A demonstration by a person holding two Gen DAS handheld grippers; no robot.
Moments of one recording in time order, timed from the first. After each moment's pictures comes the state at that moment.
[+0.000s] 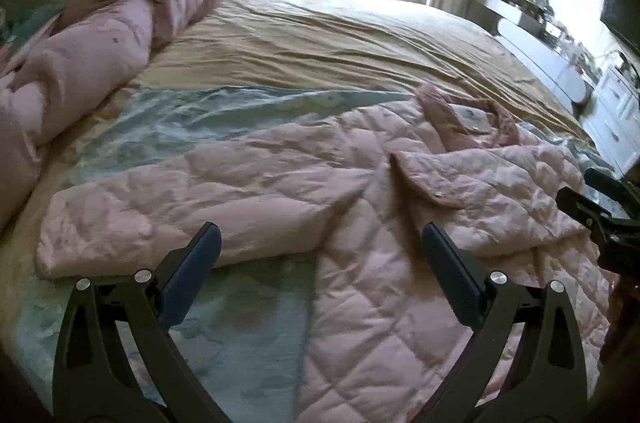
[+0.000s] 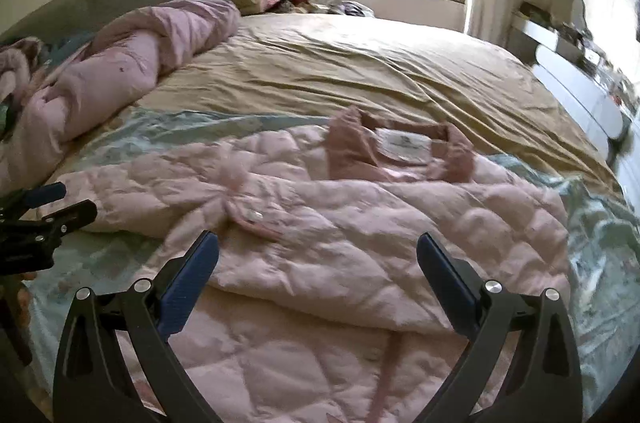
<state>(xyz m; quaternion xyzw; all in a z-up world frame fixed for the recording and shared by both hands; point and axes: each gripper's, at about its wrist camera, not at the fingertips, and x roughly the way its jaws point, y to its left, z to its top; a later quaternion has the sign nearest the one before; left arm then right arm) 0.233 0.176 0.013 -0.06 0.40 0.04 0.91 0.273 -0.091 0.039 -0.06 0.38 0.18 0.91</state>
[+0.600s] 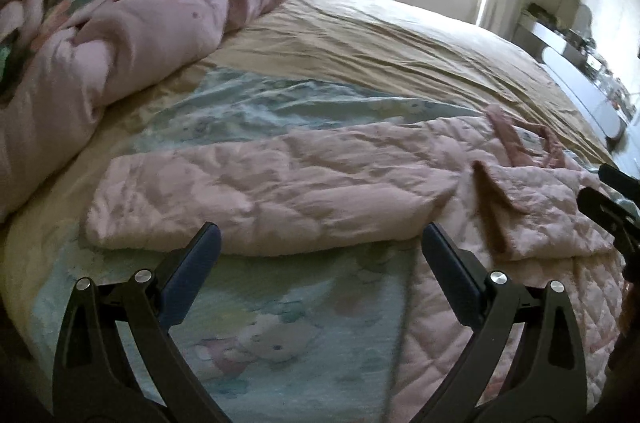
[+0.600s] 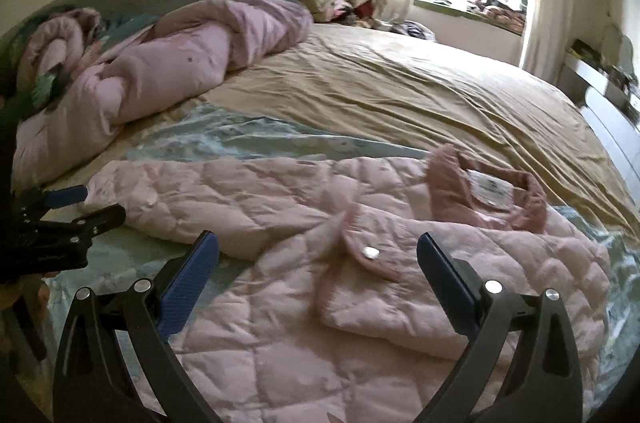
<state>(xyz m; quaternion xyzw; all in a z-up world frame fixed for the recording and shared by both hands) 0.192 0.261 0.007 -0.09 0.39 0.12 0.91 0.255 0.011 0.050 -0.10 0.35 0.28 0.89</state>
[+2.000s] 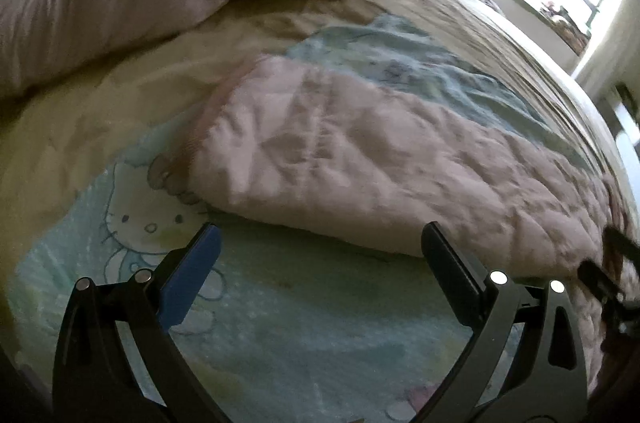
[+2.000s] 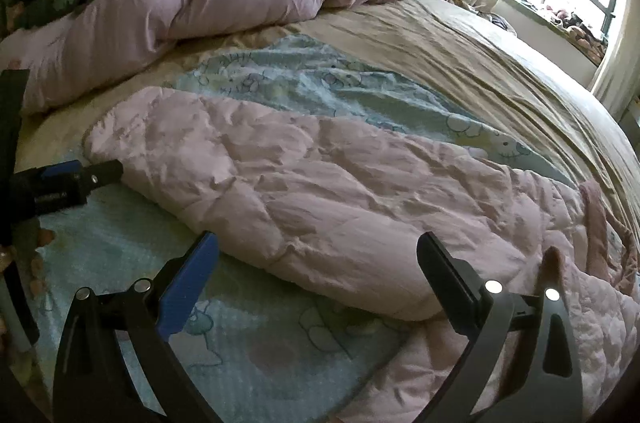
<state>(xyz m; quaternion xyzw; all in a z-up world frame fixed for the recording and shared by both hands) 0.151 0.457 -0.094 -0.24 0.41 0.26 0.84 0.261 0.209 -0.047 -0.20 0.39 0.35 0.83</state>
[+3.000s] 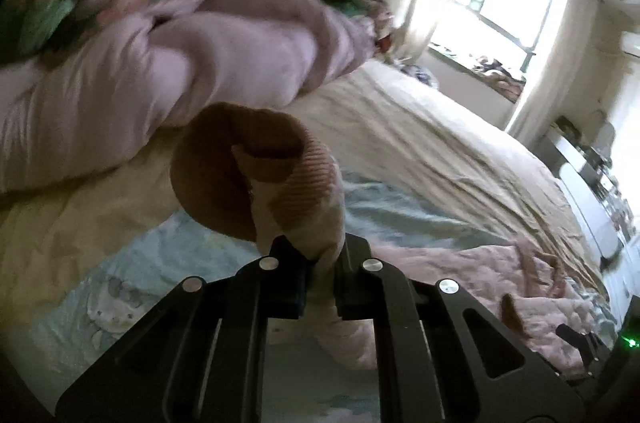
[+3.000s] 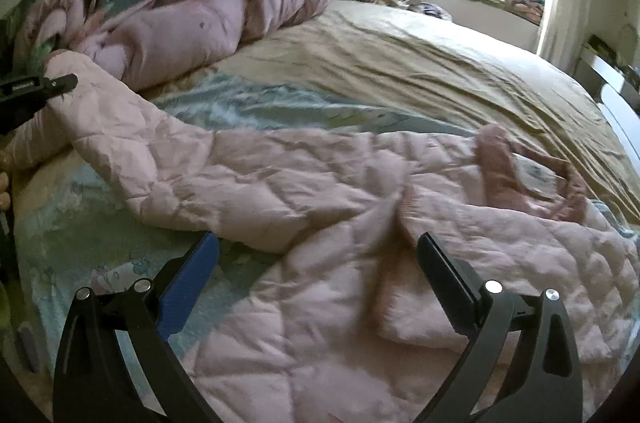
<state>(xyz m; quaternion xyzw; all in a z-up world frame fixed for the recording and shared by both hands) 0.182 0.390 0.054 -0.20 0.26 0.18 0.93 0.263 0.051 0.008 -0.10 0.38 0.28 0.88</state>
